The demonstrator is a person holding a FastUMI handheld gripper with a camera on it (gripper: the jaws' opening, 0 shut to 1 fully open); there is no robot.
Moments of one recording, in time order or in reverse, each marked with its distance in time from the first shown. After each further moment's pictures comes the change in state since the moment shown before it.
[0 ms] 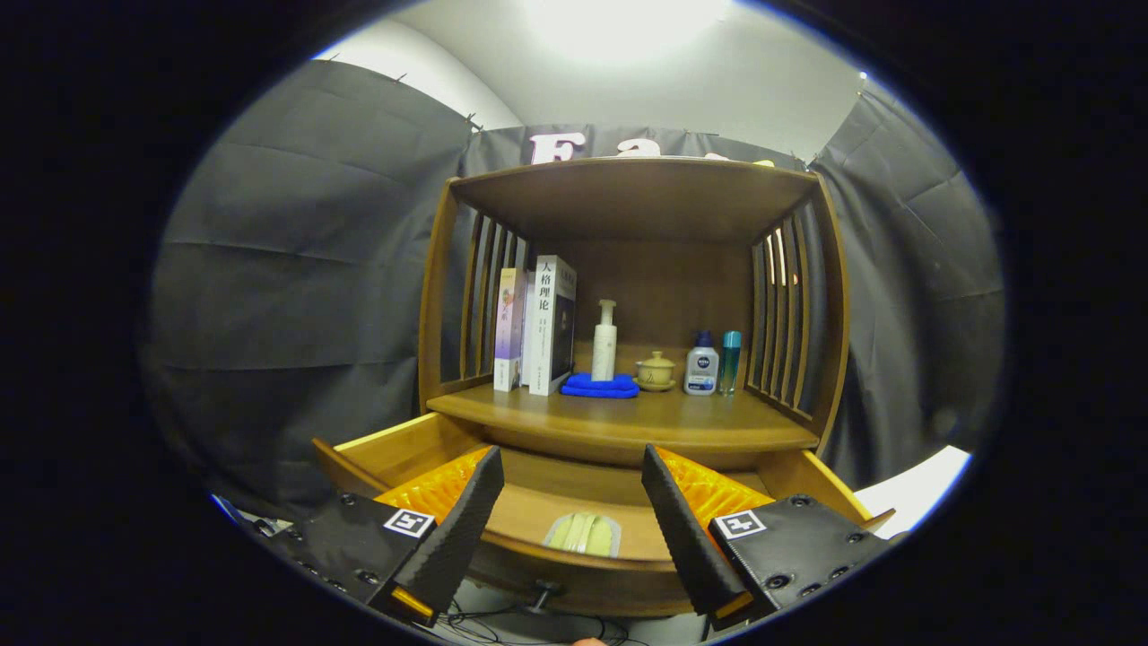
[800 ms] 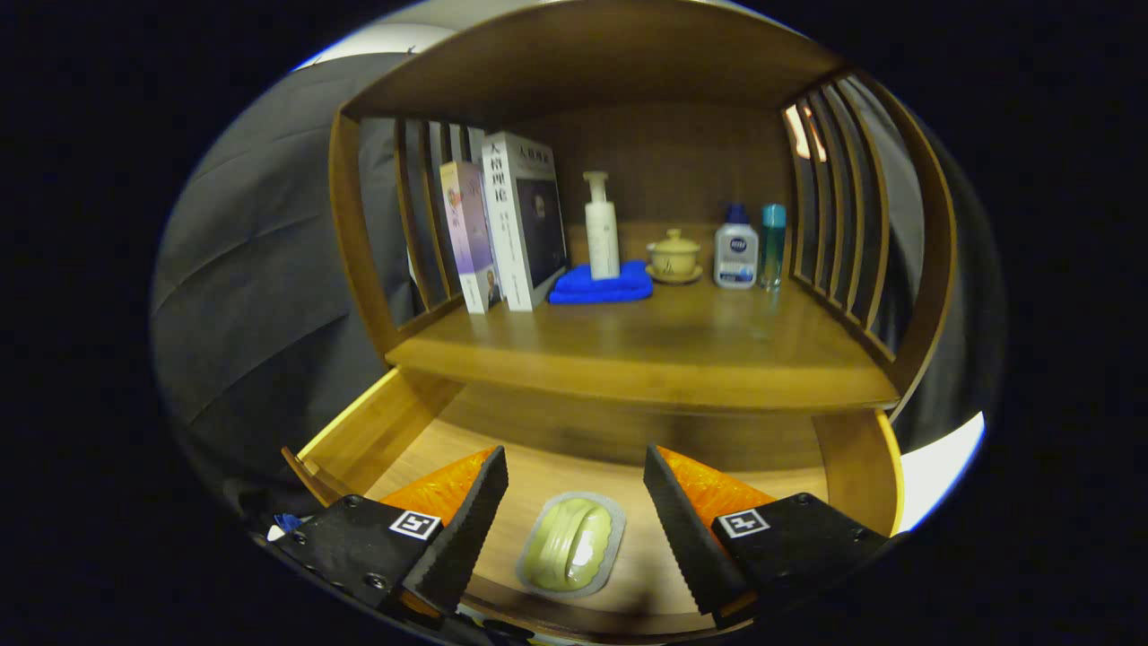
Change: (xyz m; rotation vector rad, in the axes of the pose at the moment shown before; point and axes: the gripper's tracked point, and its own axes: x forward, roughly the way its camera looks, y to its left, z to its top) arm 0.086 -0.023 -0.081 0.148 0.544 0.111
